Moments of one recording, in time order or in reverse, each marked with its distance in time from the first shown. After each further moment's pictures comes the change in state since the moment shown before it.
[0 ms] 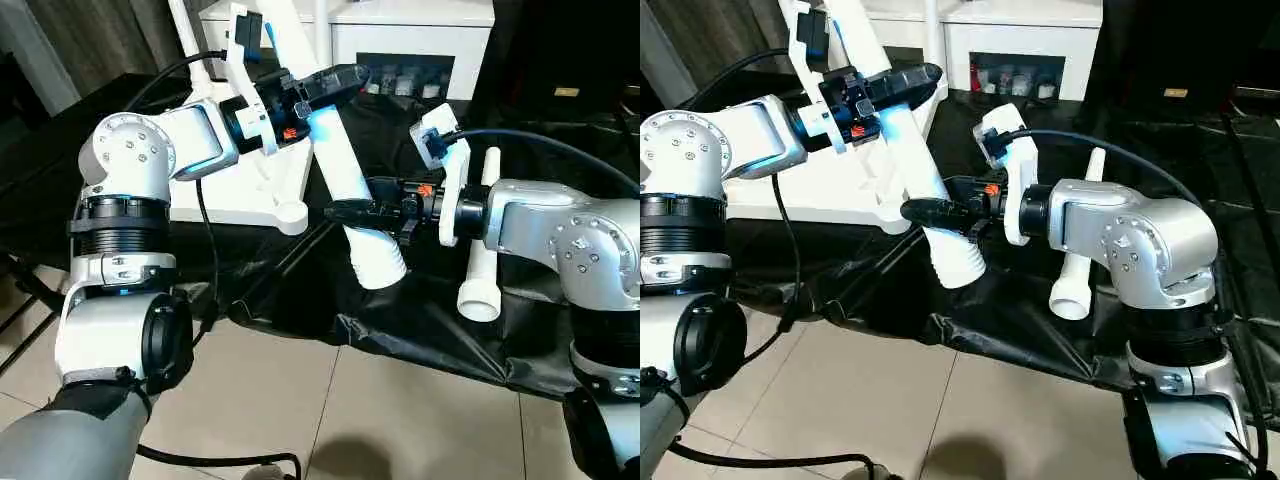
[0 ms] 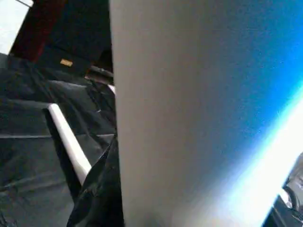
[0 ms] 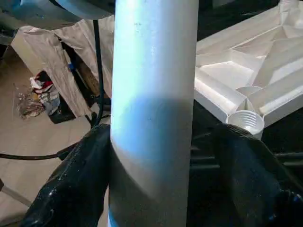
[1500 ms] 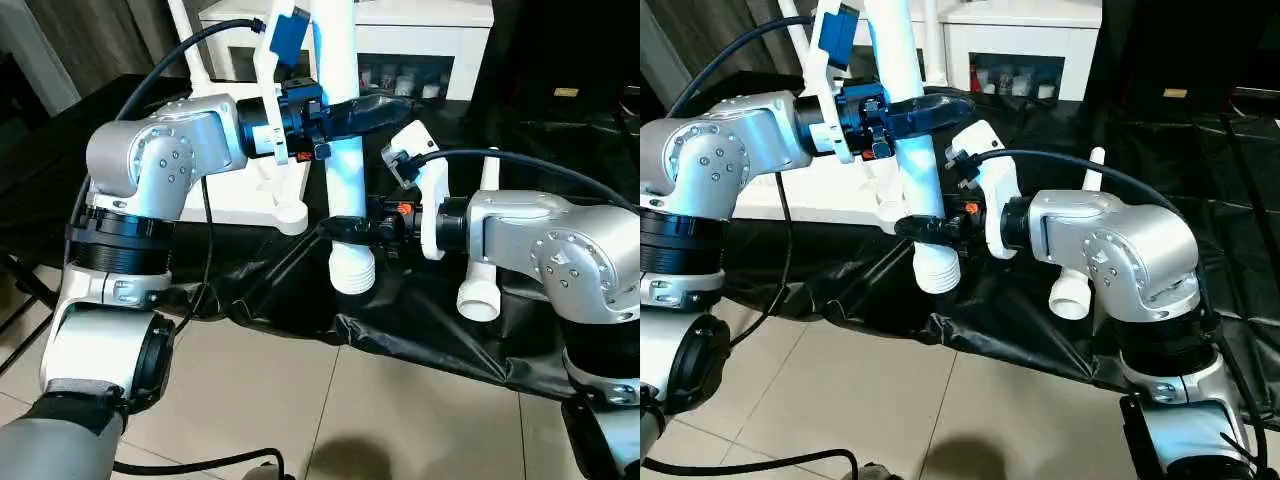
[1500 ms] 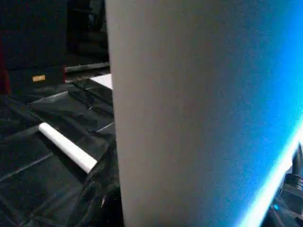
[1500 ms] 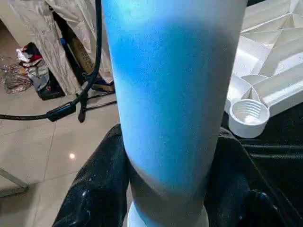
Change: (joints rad) left arm 0.060 0.069 -0.270 -0.223 0.157 -0.198 -0.292; right arm 0.010 0.001 0.096 -0.074 -0.038 0.019 -0.030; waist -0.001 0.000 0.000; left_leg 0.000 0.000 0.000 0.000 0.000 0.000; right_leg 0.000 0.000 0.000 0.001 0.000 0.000
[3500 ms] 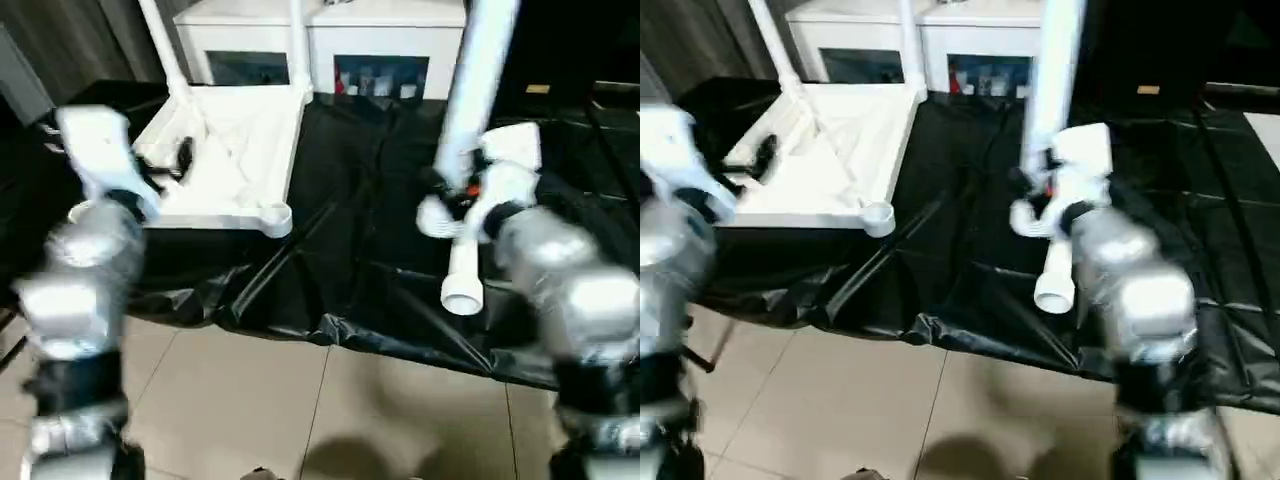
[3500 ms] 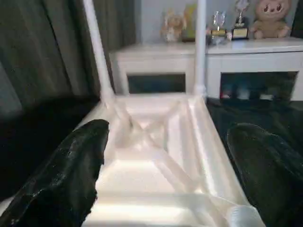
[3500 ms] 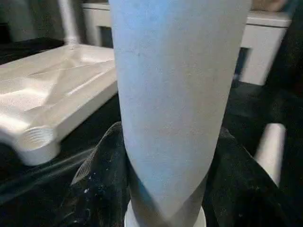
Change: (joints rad) left arm 0.585 -0.033 0.203 -0.351 0.510 -0.428 0.823; right arm 0.274 0.125 -0.096 0.052 -0.376 -0.507 -0.452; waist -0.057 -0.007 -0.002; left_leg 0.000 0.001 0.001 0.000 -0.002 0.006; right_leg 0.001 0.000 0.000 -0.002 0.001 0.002
